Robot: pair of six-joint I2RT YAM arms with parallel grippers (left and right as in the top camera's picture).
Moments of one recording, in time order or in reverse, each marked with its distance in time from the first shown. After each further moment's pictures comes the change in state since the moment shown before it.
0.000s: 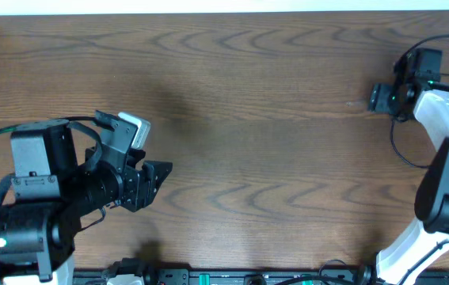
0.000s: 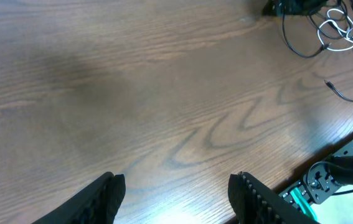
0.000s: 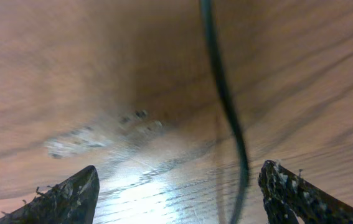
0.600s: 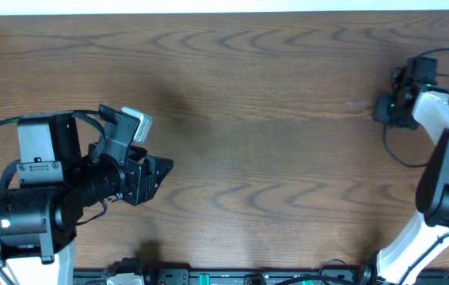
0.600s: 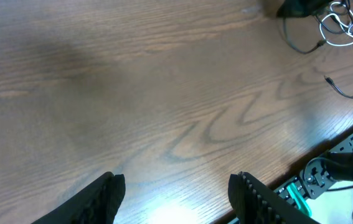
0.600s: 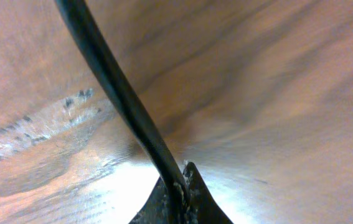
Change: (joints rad) left arm 0.000 0.042 0.000 -0.016 0.000 -0.001; right arm -0.037 0.014 -0.010 -0.042 0.029 0.095
